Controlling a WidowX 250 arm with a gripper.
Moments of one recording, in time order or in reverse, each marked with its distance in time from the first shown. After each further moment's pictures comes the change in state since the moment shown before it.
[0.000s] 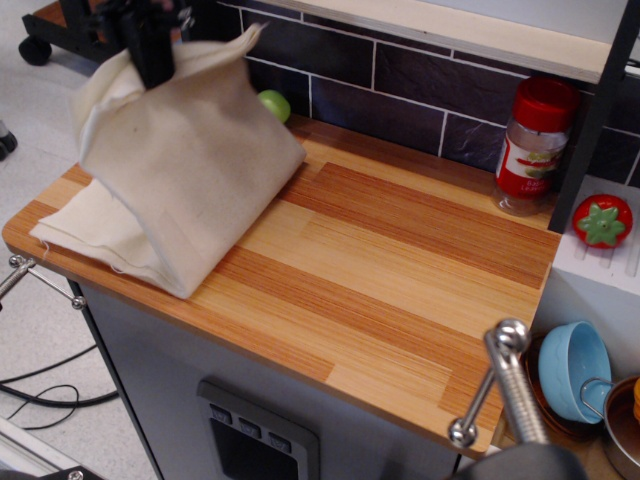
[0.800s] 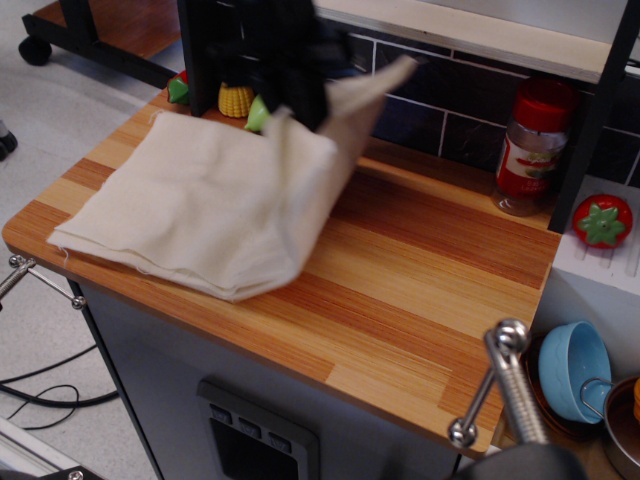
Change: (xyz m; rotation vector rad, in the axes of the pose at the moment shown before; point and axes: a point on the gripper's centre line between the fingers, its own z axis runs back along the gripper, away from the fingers) arm 0.018 -0.105 -0.017 -0.099 -0.159 0.108
